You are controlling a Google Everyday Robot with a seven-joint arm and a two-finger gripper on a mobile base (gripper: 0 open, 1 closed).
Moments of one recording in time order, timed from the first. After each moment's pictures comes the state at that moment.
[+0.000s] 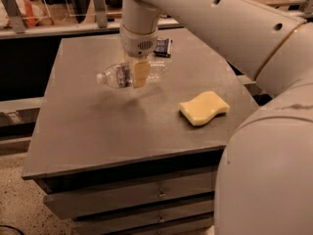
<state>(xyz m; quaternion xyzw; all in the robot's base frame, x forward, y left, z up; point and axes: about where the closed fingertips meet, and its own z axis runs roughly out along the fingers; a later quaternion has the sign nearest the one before) 0.621 0.041 0.878 -0.82 0.55 -0.01 0.12</state>
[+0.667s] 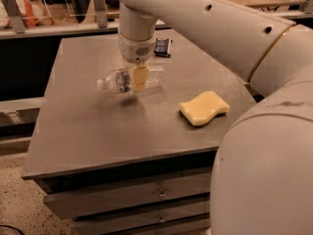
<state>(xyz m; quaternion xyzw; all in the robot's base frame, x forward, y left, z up) 0.622 0.045 0.861 -0.83 0.55 -0.01 0.10</state>
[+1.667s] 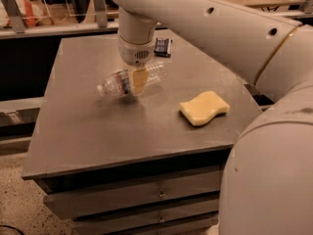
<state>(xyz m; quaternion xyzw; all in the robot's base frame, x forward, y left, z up) 0.619 0.045 0.859 -0.82 0.56 -0.02 0.11</state>
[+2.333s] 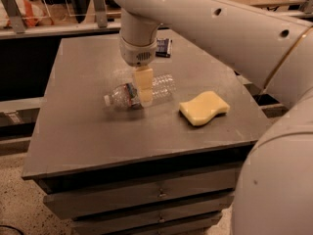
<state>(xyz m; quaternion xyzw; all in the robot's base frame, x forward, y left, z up) 0.616 0.043 0.862 -0.82 0.56 -0.03 0.12</state>
